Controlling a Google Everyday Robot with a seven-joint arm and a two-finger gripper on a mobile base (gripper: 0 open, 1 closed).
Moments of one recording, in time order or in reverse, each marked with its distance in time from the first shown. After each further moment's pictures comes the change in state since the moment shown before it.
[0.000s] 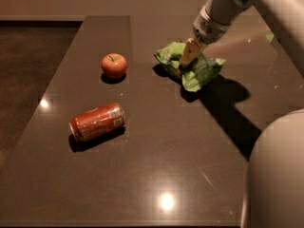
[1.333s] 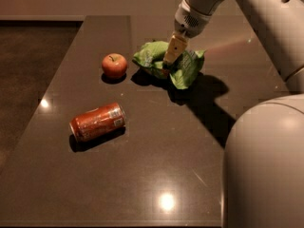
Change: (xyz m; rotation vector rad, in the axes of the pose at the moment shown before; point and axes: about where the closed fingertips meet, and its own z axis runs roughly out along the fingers) arm -0.041 0.043 -0.002 -0.115 0.003 -0.329
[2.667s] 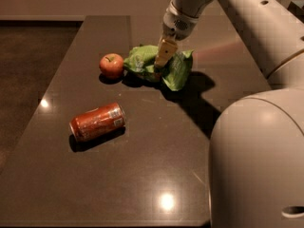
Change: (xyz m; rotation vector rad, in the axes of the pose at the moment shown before) arm -0.024 0.008 0.023 -0.057 0.002 -0.155
